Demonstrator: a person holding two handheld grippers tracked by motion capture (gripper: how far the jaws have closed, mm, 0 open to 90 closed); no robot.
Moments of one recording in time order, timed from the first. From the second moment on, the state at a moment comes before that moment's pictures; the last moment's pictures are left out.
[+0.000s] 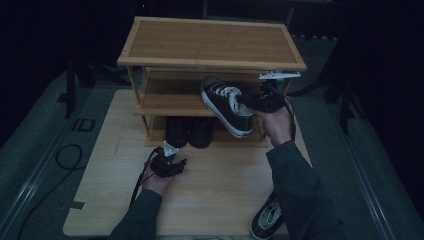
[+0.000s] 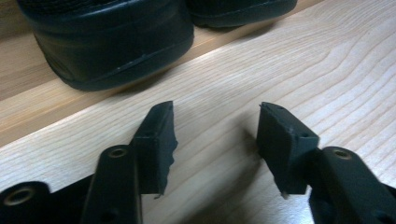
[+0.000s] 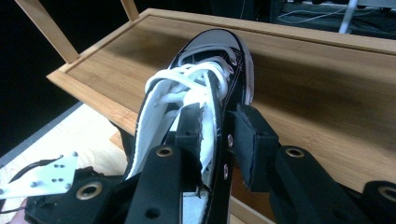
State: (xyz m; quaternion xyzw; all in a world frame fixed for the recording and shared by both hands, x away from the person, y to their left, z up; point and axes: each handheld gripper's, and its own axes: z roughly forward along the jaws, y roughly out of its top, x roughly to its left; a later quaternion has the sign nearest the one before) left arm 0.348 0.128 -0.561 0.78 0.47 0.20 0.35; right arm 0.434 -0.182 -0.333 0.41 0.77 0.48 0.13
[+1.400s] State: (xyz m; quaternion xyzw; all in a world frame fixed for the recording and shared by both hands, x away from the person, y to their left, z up) left arm 0.393 0.013 -0.546 0.82 0.41 0.21 0.36; right arm 0.403 -0.233 -0.344 0.41 0.78 0.44 0.16
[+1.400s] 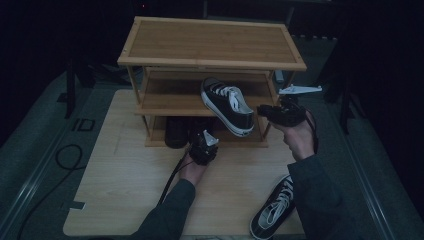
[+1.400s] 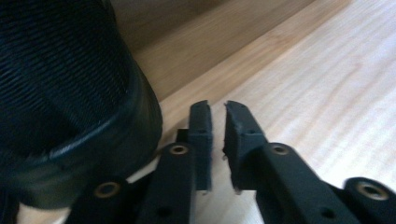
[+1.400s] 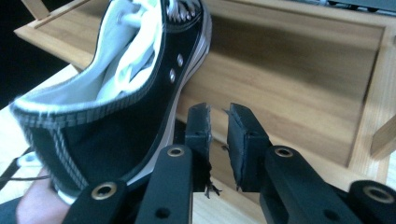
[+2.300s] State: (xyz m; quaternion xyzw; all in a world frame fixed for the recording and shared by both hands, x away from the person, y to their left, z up) left arm 0.419 -0.009 -0.554 0.79 0.44 0.25 0.36; right arm 0.354 -0.224 -0.370 0.35 0.82 0.41 0.17
